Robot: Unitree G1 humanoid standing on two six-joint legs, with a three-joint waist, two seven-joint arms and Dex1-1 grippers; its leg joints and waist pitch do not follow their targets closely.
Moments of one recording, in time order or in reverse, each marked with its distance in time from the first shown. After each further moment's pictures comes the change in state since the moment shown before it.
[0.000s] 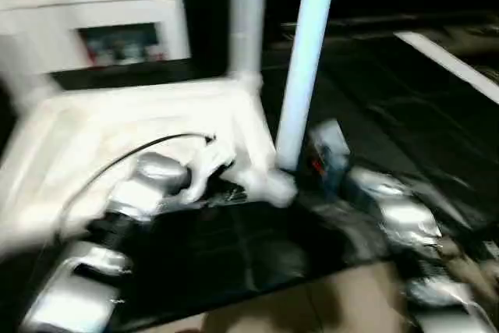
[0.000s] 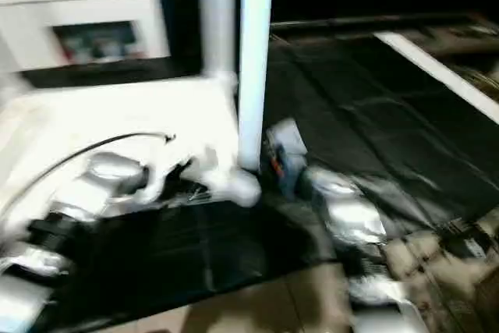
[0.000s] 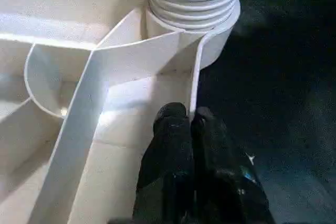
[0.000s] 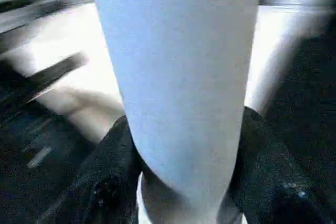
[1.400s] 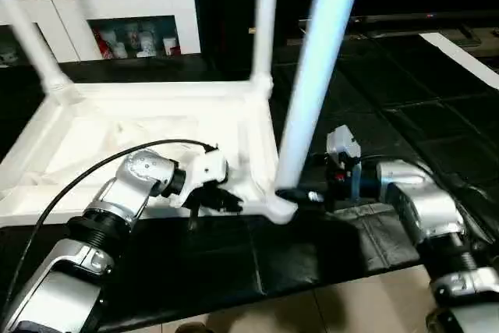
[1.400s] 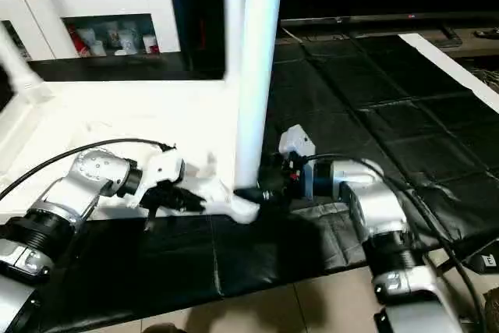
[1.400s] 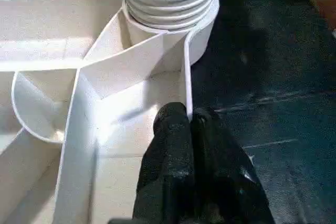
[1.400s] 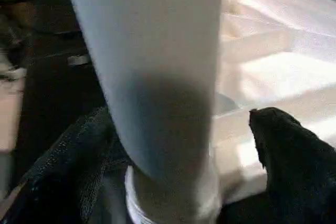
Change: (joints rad) left arm -0.007 0.187 -0.125 0.071 -0.030 -0.411 -0.436; right arm 0.005 -0.301 0.161 -0.060 0.107 -0.074 0.695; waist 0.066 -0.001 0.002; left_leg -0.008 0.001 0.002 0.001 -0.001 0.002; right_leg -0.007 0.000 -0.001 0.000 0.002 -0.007
